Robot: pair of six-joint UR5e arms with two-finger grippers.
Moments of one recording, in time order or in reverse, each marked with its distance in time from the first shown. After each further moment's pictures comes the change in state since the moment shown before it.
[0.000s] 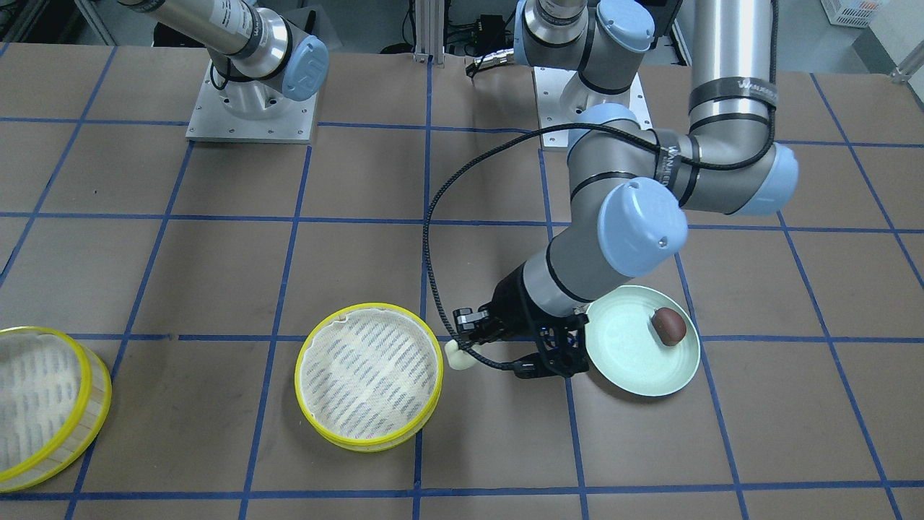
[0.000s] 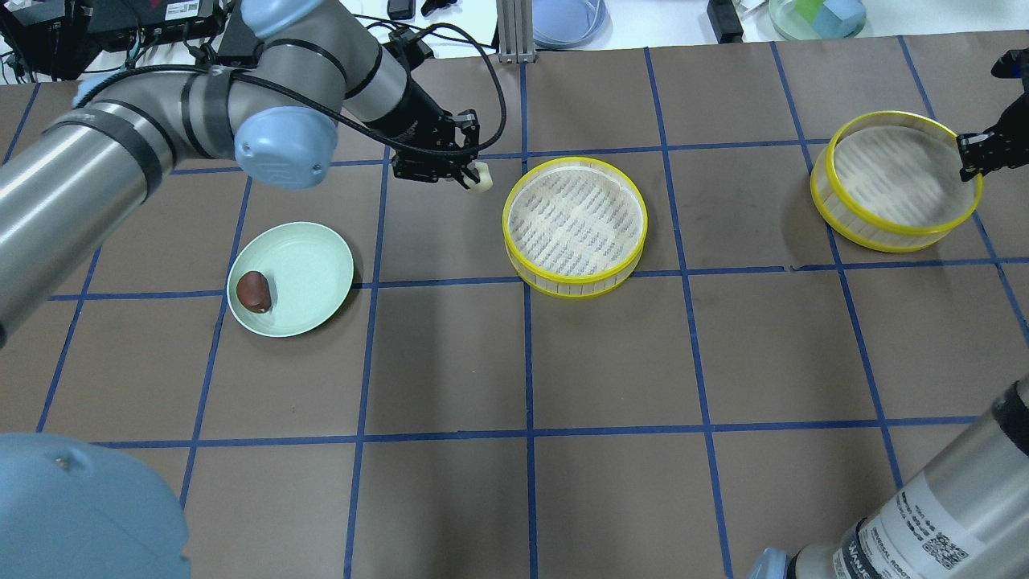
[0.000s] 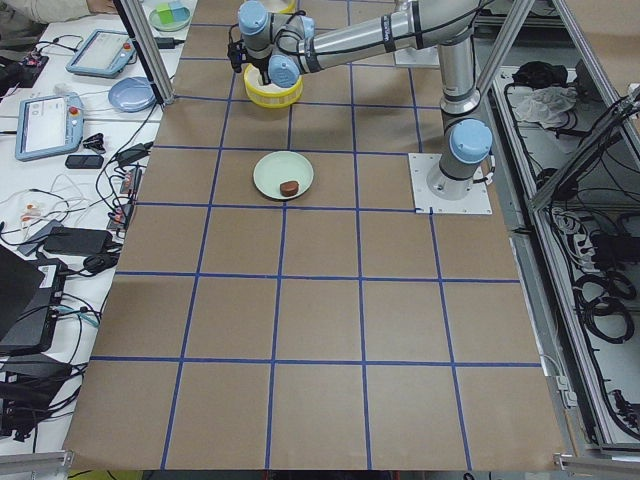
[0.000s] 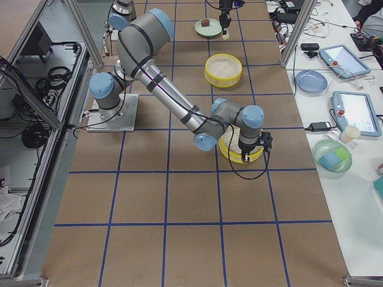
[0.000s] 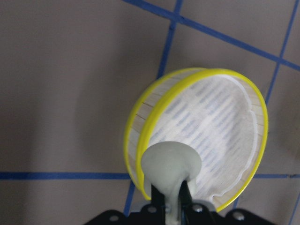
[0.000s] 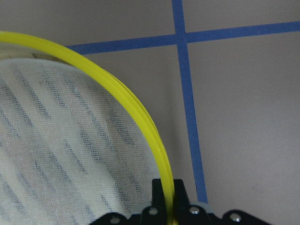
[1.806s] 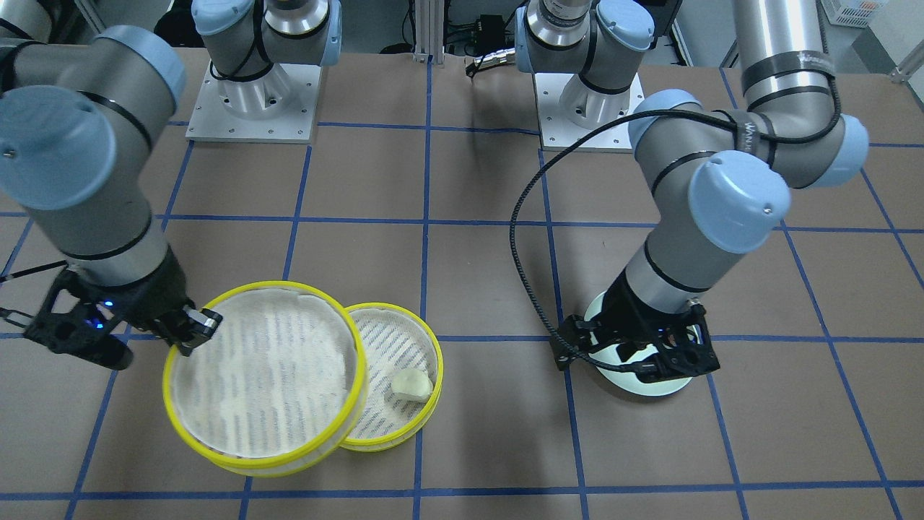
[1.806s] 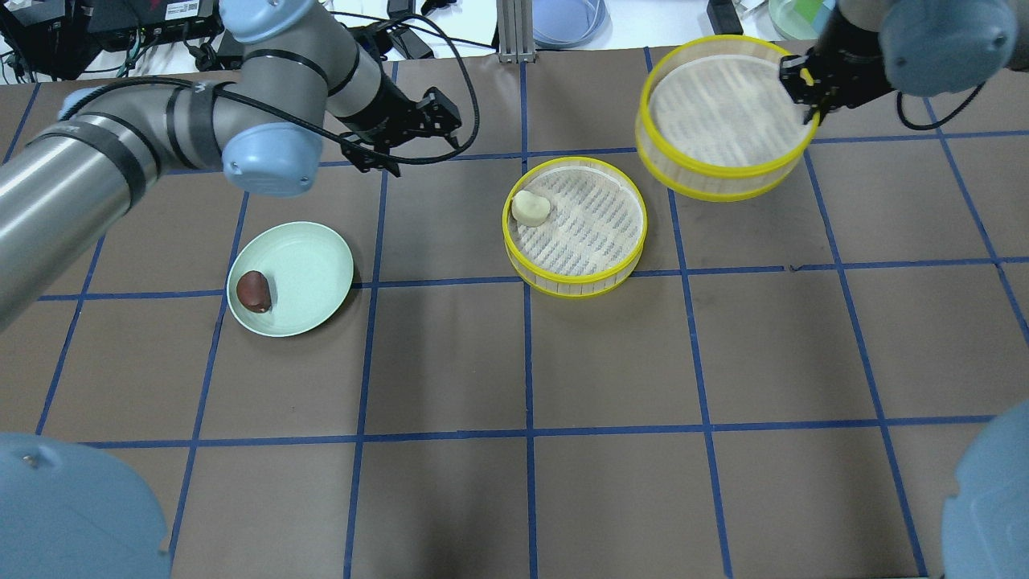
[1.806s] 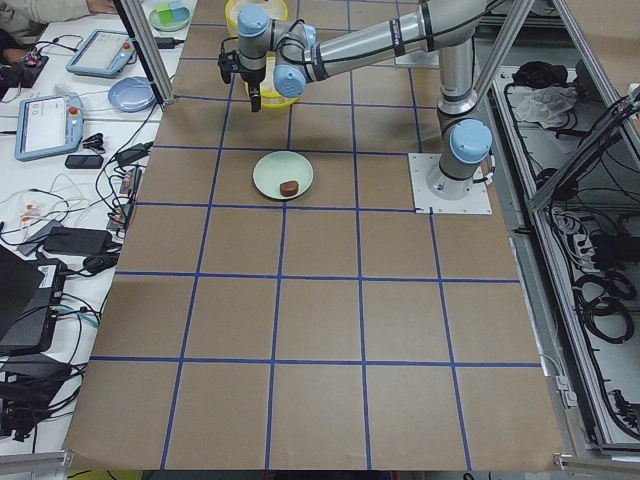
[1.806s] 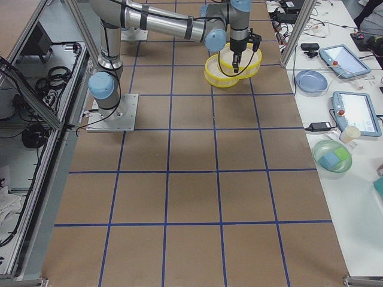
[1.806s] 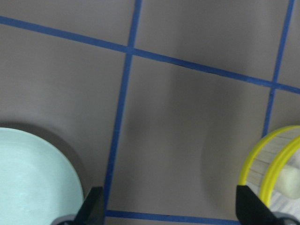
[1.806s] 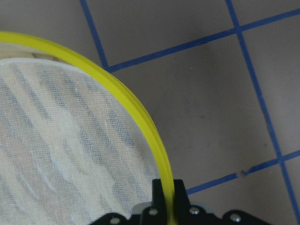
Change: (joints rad) left arm 0.184 0.090 -0.022 -0.041 0.304 0.235; right arm 0.619 -0.279 0.051 0.241 -0.090 0.805
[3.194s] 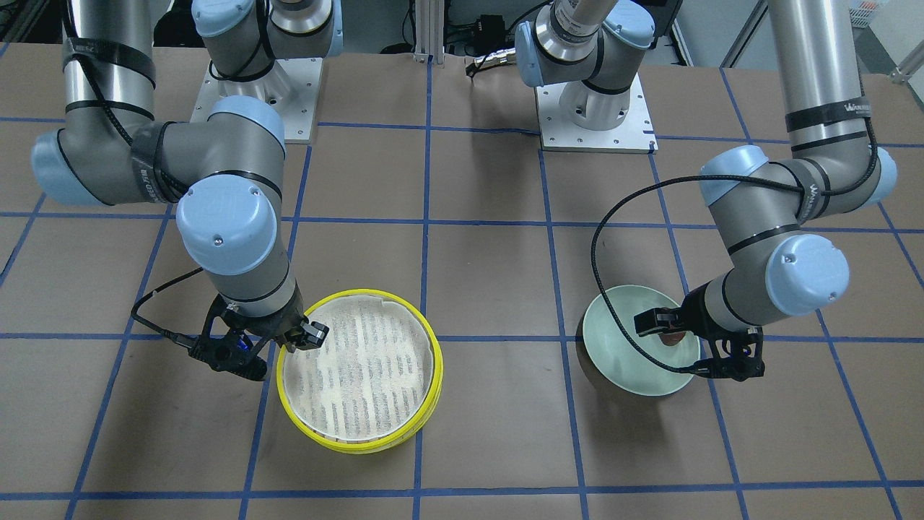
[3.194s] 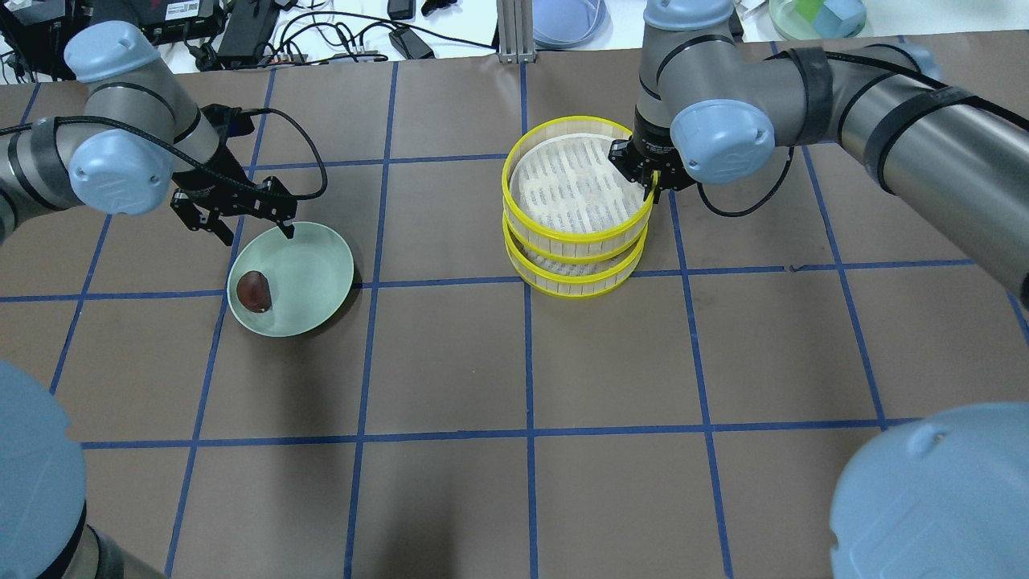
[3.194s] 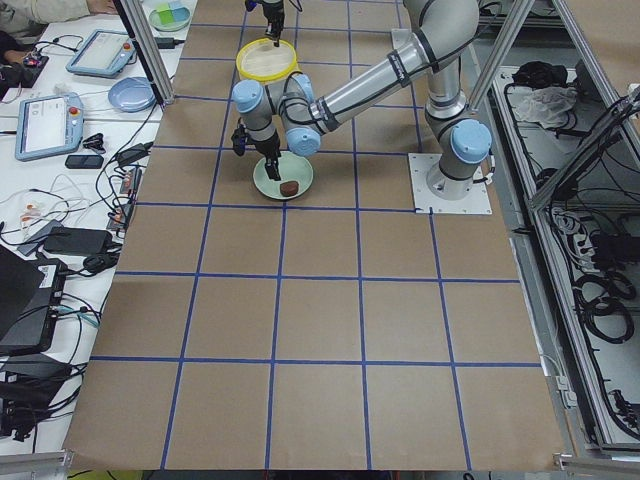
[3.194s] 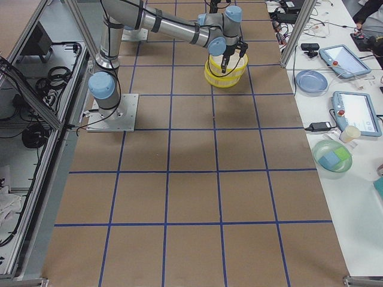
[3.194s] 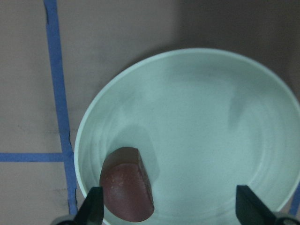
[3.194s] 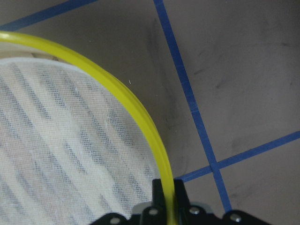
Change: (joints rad) left arm 0.201 -0.078 -0.147 -0.109 0.200 0.363; right arm 0.115 0.088 0.096 -0.050 0.015 0.154
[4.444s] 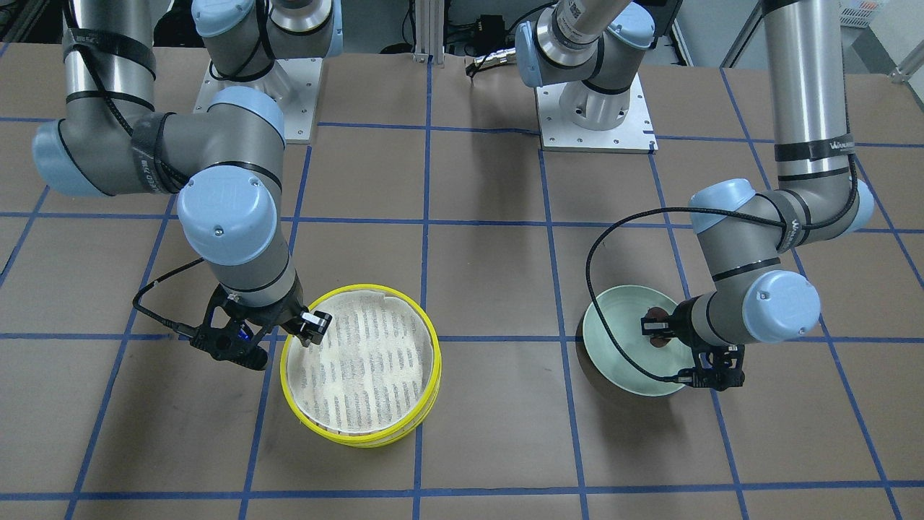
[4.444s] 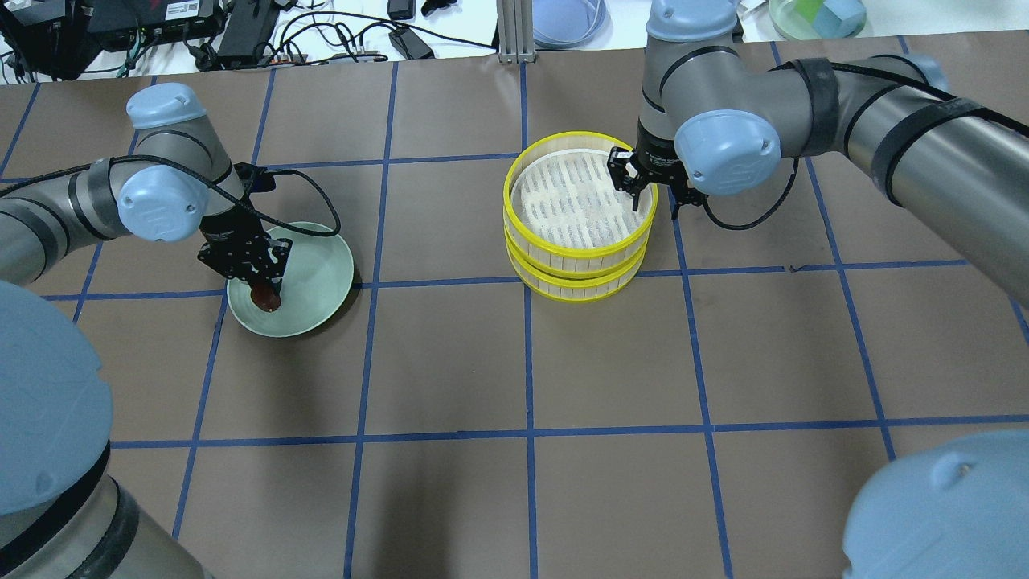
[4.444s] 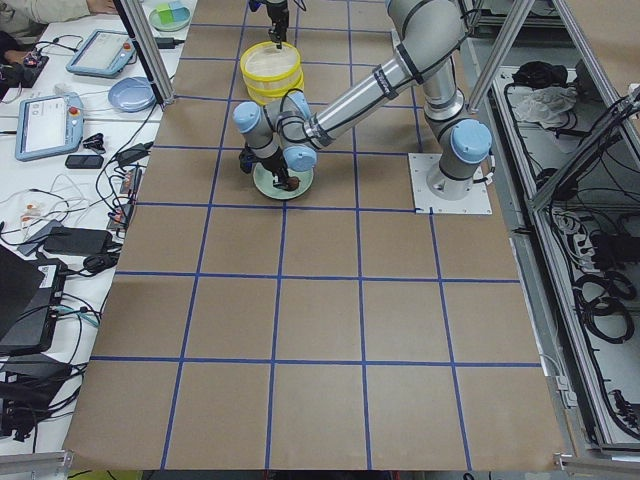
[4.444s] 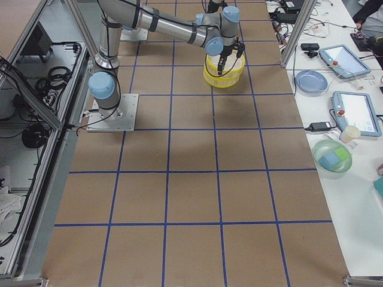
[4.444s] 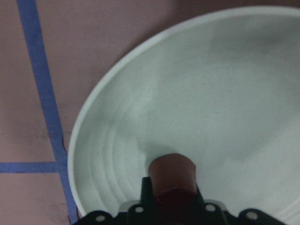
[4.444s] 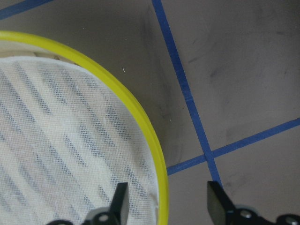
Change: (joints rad) left arm 0.003 -0.066 0.005 -0.001 0.034 0.013; right arm 0.000 -0.026 0.023 0.012 0.000 -0.001
